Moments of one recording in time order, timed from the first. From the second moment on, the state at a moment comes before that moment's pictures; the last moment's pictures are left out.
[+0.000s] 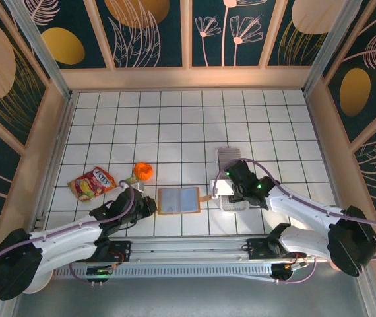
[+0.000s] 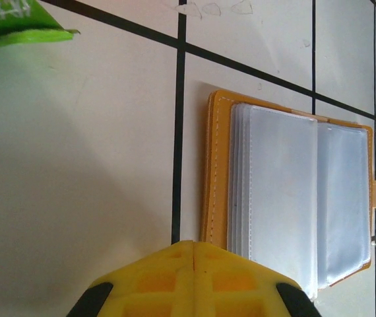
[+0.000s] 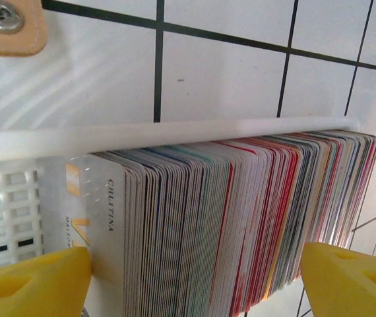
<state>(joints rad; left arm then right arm) -0.80 0.90 0.12 0.01 0.03 -1.02 0.76 1.11 0.56 -0.43 0.24 -1.08</state>
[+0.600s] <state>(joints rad) -0.80 0.92 0.12 0.02 0.02 -1.02 0.76 1.09 0.56 -0.46 0.23 -1.10</state>
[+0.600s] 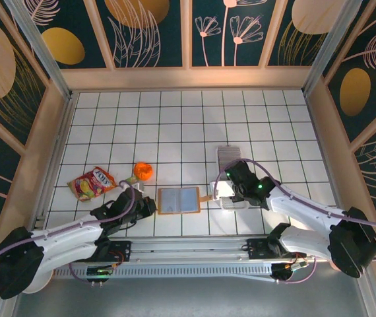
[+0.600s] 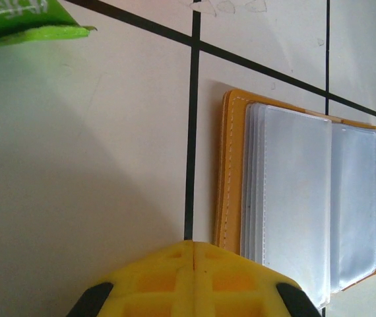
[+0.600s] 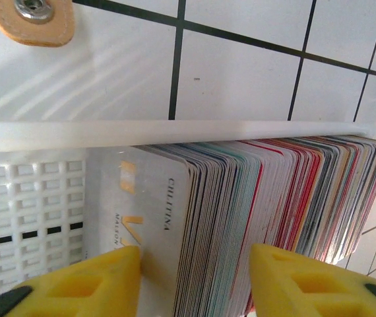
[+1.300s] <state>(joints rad) -0.80 0.94 0.12 0.02 0.02 -1.02 0.76 1.04 0.56 -0.50 0.23 -1.10</state>
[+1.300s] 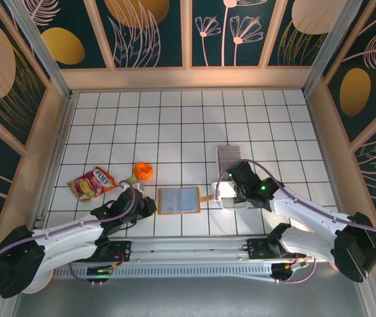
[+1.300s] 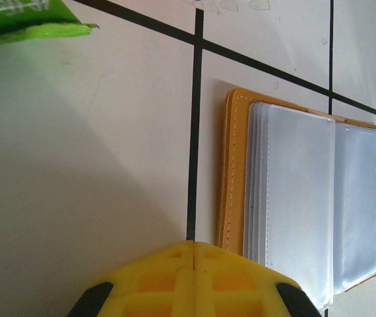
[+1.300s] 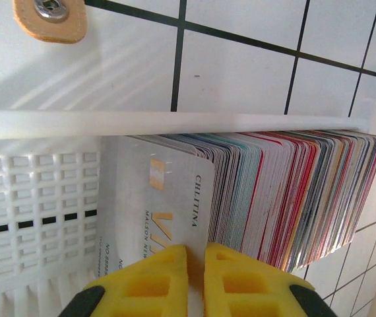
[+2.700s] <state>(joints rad) -0.80 0.83 0.14 -0.01 -0.01 -1.02 0.90 1.04 0.80 -0.42 -0.05 0.66</state>
